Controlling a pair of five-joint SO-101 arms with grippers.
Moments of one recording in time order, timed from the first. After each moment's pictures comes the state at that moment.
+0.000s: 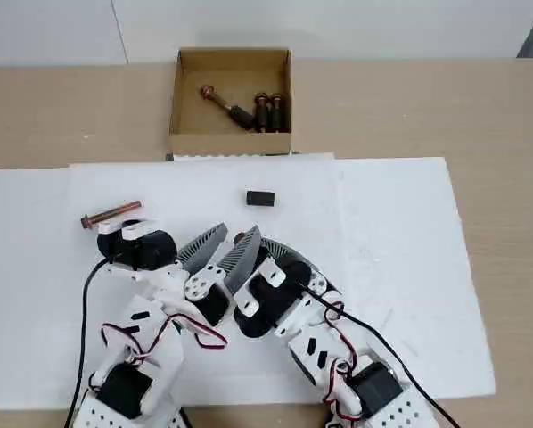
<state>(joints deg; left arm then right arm) 24.0 -103.5 92.1 34.1 32.5 -39.0 -101.4 95.7 26.5 19.9</state>
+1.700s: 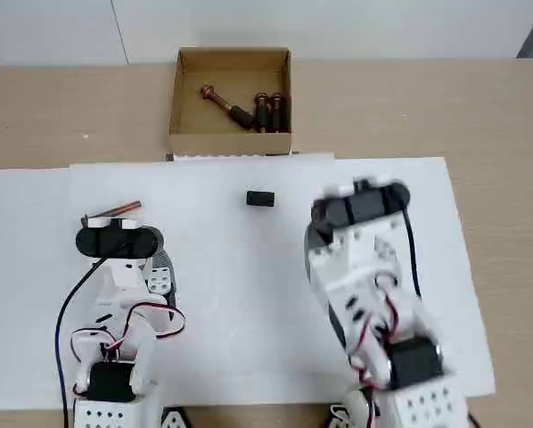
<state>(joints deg) -0.6 -103.4 96.6 49.9 7.1 -20.2 -72.5 58.4 52.7 -5.1</state>
